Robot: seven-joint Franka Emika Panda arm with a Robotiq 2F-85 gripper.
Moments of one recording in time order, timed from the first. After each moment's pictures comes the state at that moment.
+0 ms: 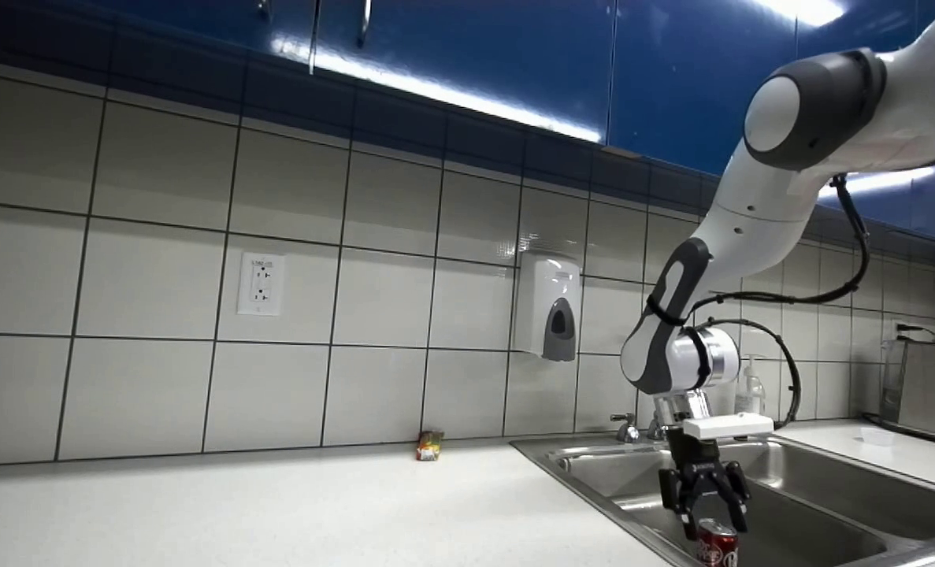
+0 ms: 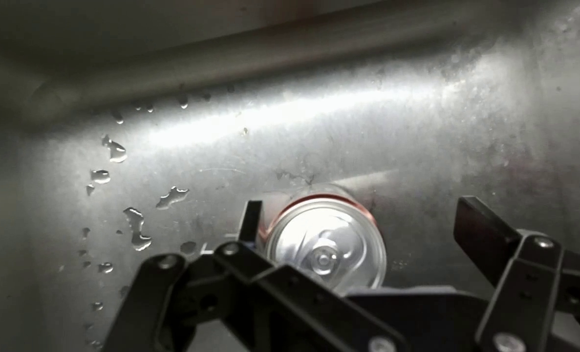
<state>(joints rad) -0.18 0.66 -0.18 -1.91 -0.05 2.22 -0.16</state>
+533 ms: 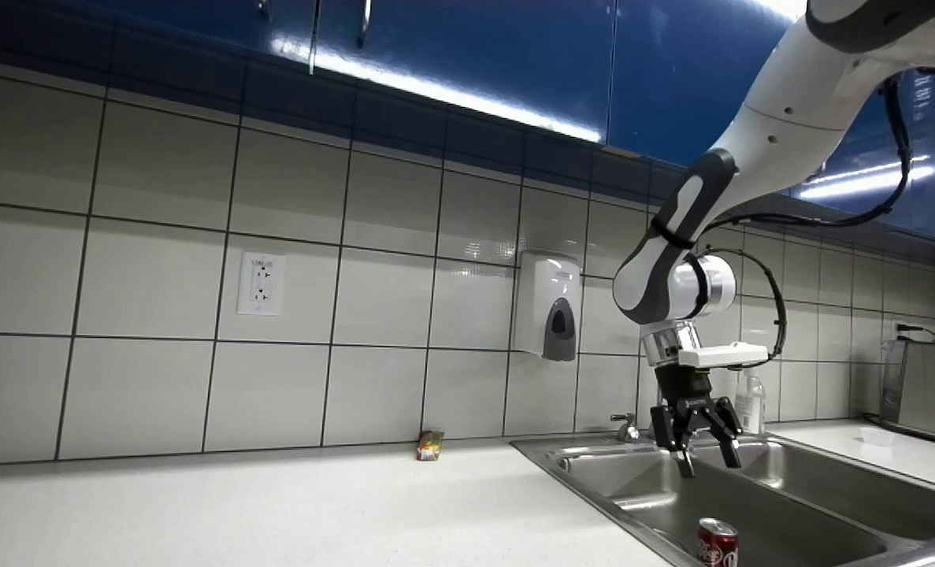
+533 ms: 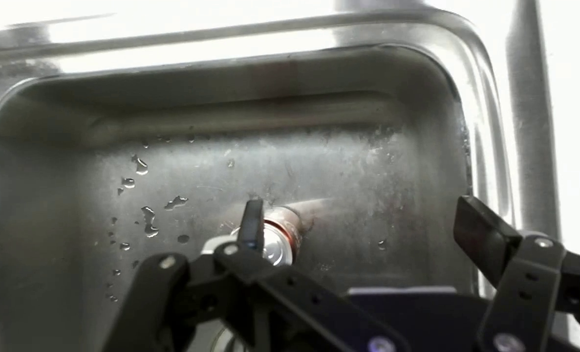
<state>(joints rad) -0.09 0.34 -0.17 -2.09 -0.13 2.09 -0.15</state>
